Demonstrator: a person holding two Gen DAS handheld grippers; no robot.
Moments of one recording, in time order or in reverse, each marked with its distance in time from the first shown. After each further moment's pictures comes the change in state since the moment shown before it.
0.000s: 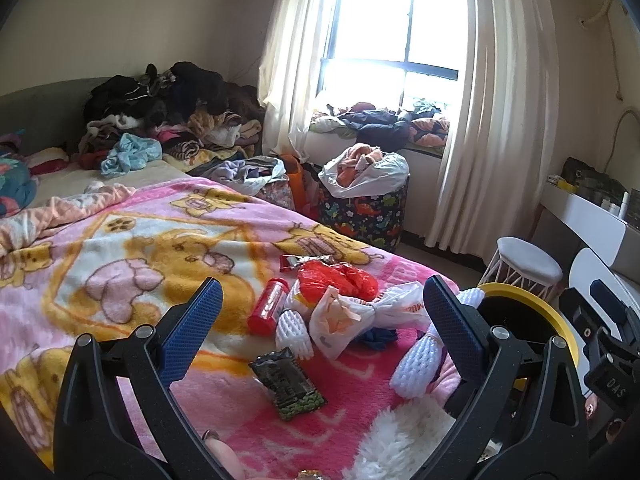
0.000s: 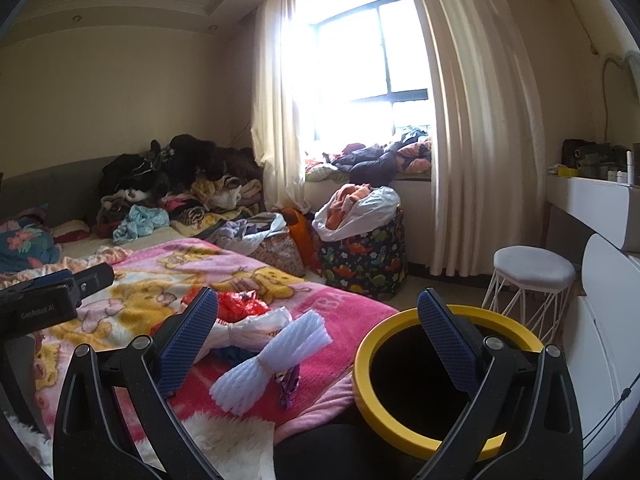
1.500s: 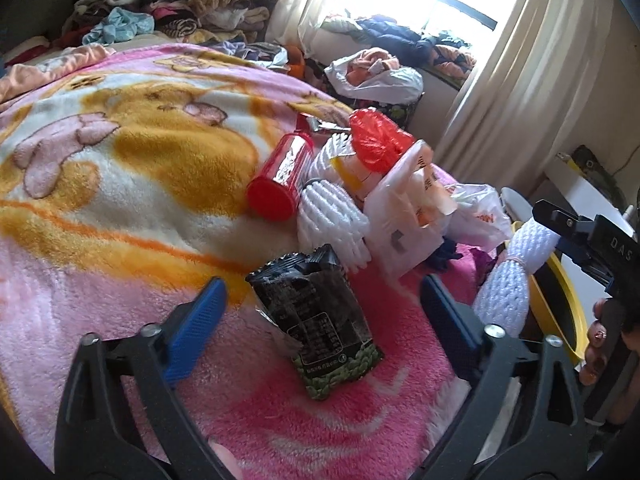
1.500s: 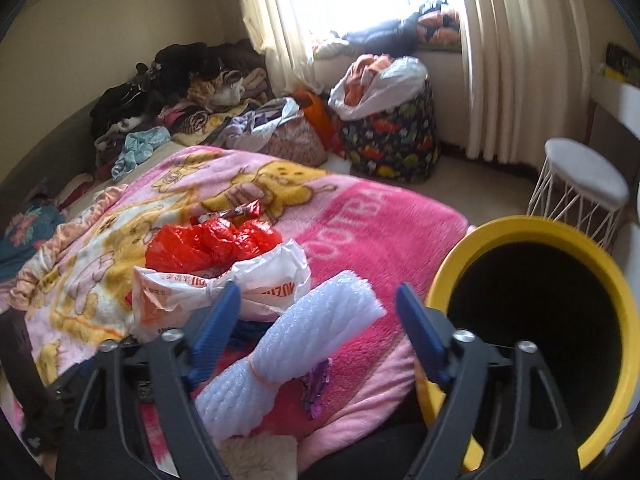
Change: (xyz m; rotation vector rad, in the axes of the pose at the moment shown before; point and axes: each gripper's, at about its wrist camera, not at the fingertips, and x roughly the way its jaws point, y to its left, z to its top) left arm 0.112 0.054 -0.078 -0.183 0.369 -0.094; right arm 0.158 0.000 -0.021 0.149 0.486 0.118
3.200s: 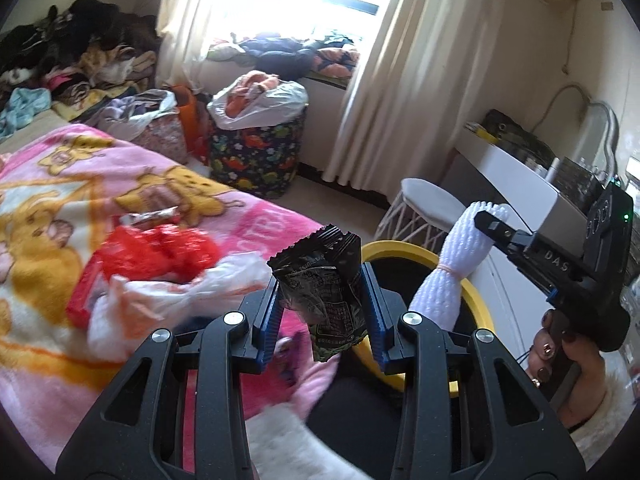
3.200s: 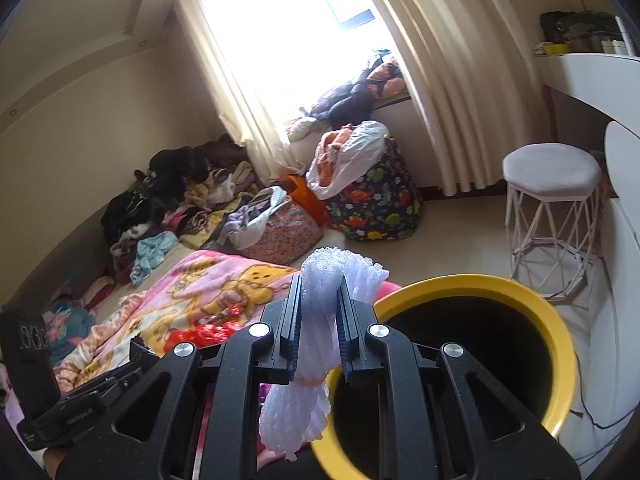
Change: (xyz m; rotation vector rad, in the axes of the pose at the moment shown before) left arm -0.028 -0.183 0.046 0.254 -0.052 -0.255; right arm -0.122 -0.129 0.022 0.210 -0.305 0.025
